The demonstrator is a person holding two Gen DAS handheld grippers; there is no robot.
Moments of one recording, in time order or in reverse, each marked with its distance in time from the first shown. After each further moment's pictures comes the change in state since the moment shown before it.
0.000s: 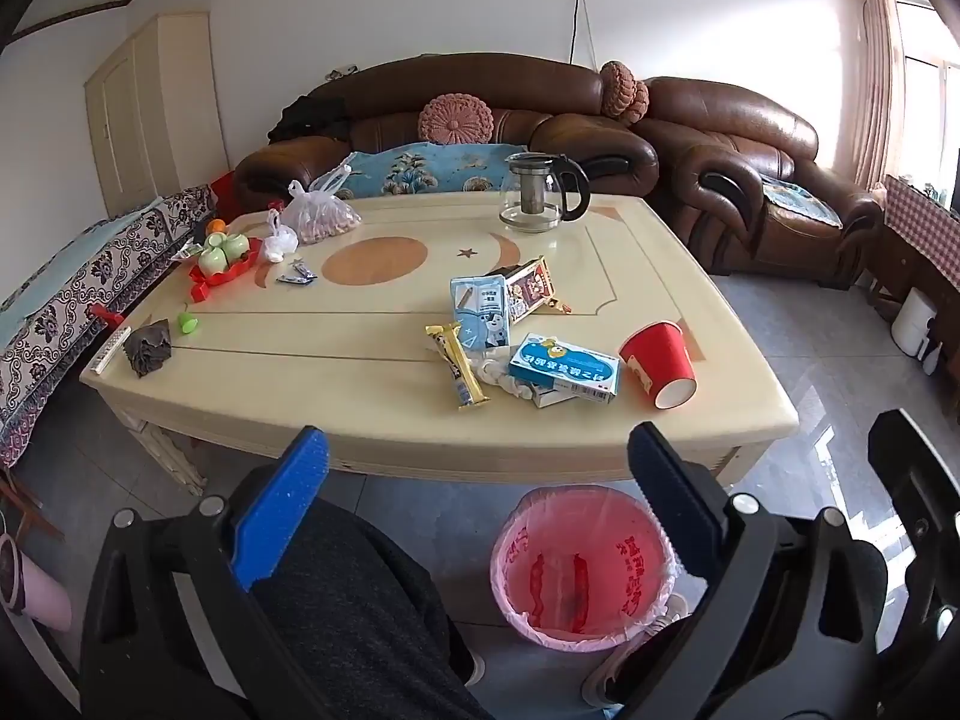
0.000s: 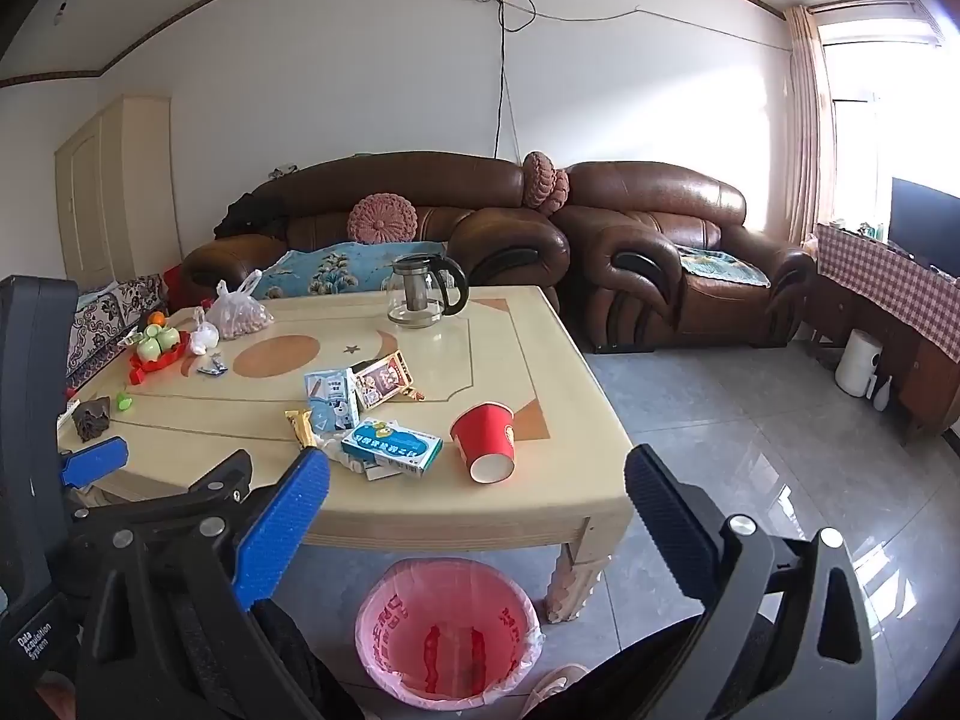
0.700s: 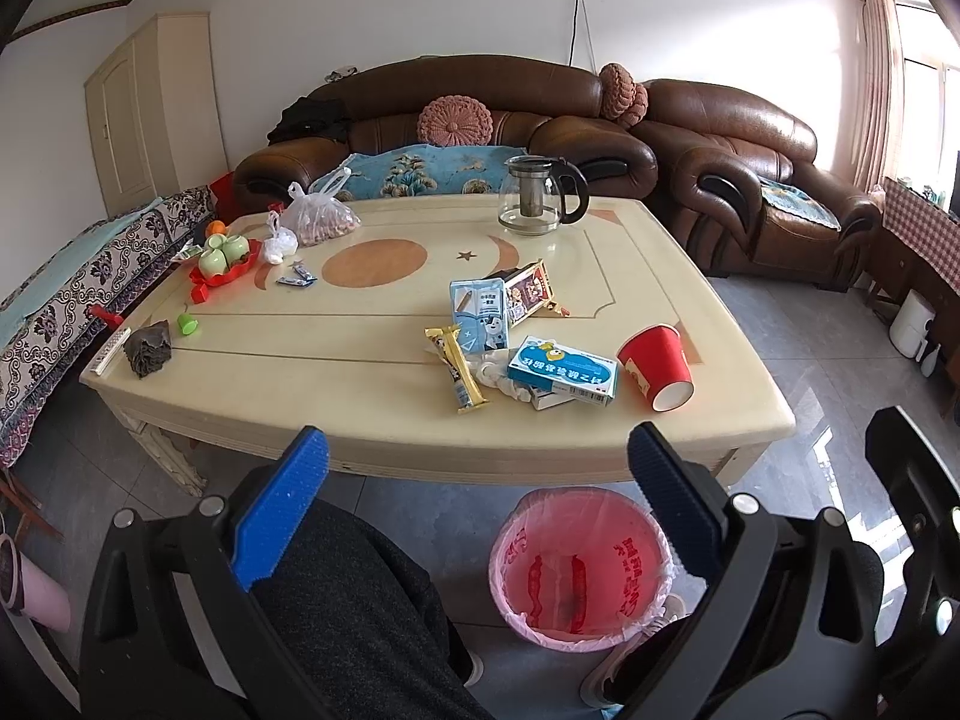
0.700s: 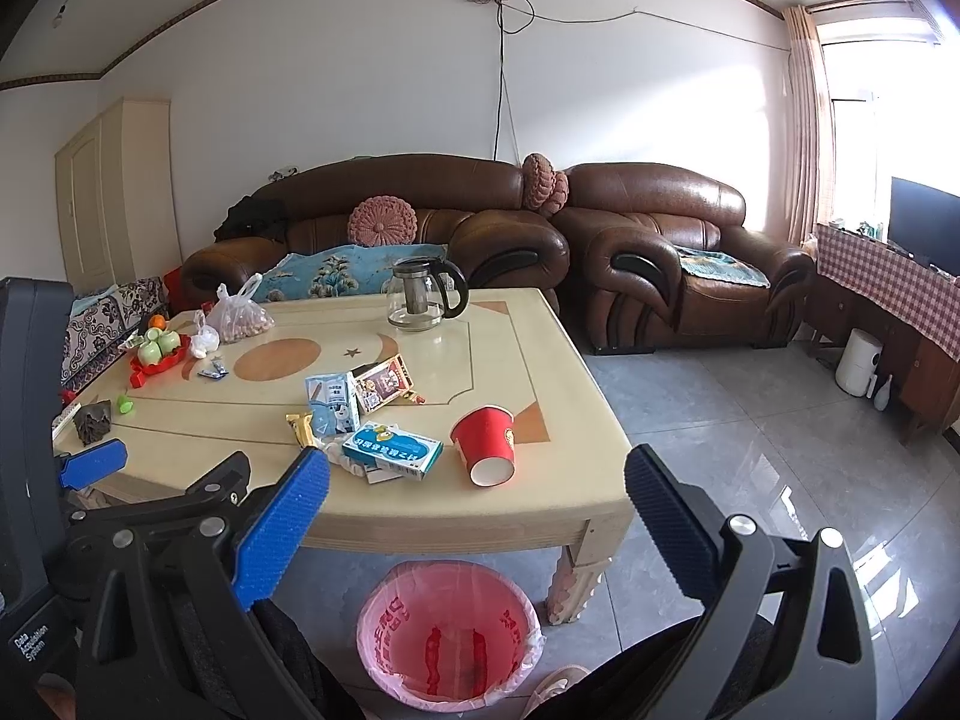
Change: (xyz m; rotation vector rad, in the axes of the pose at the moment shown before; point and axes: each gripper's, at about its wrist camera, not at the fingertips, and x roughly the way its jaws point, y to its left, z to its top) left arm -0.004 0.000 0.004 -0.001 -0.004 -0.001; right arm 0.002 0.003 0.001 0.003 0.000 0.003
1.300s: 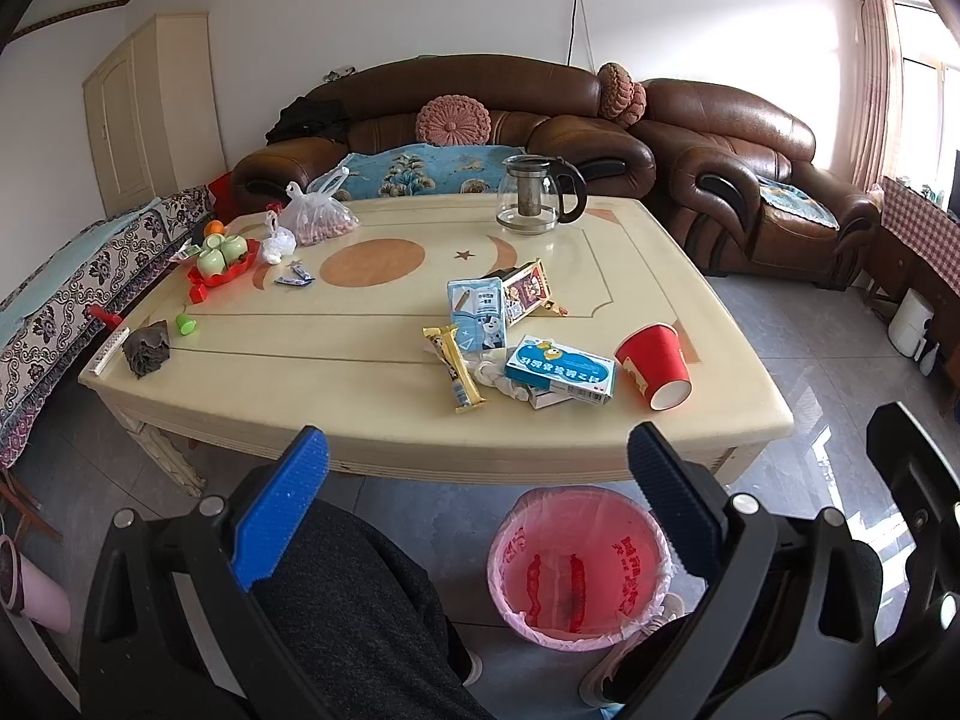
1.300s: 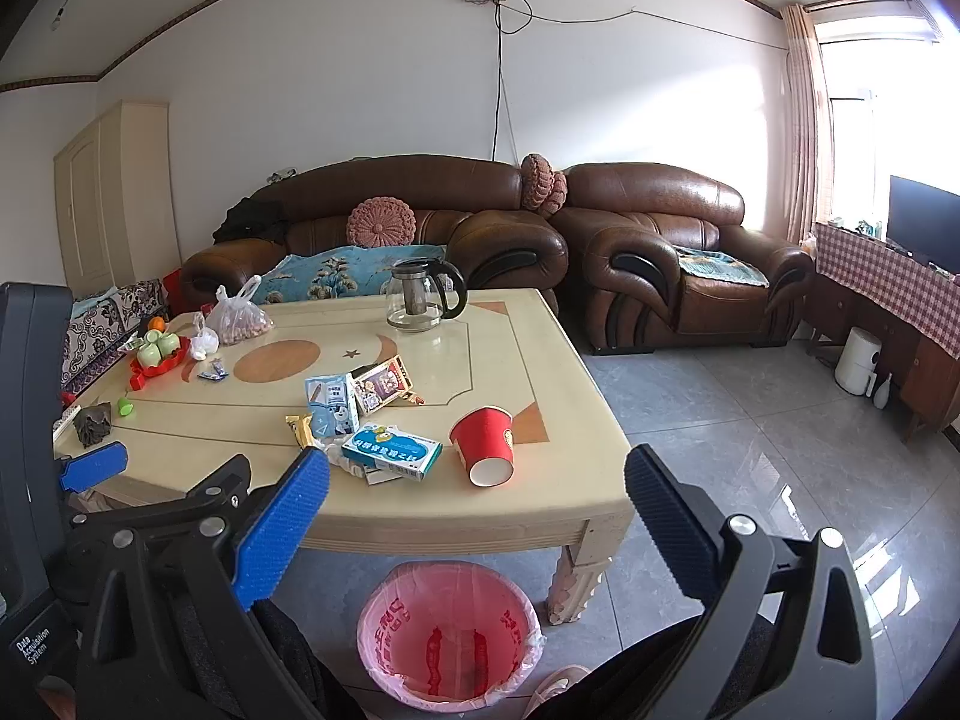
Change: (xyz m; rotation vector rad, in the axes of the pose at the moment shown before) left arm -0.001 -0.001 0.000 -0.002 0.000 -0.002; right arm -0.002 0.000 0.001 0.001 -0.005 0.001
